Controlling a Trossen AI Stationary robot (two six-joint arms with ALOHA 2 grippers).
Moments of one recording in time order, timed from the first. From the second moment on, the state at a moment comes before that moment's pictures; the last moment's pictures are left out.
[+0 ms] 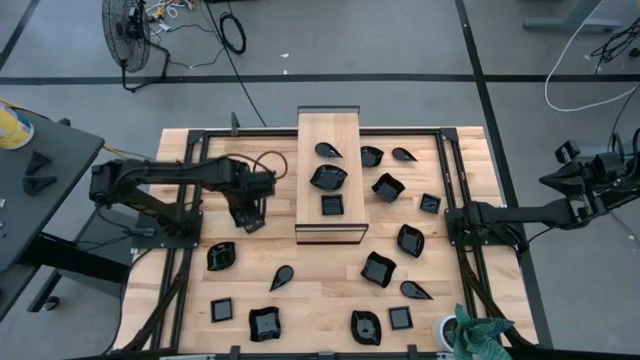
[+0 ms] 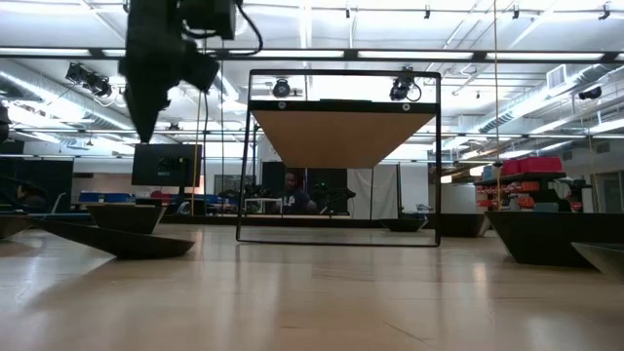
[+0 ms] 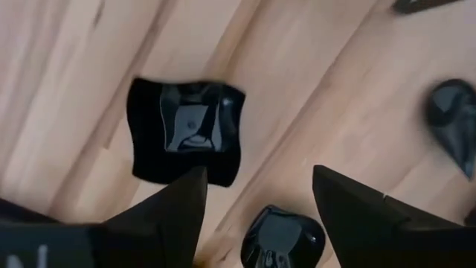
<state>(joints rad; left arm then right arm) 0.11 1.39 1.08 -1.18 0.01 -0.44 0.02 0.00 1.47 -1.50 -0.01 0.04</state>
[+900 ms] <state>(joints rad) 0.08 1.39 0.77 -0.88 -0.06 -0.49 0.02 0.00 1.47 -1.50 -0.01 0.04</state>
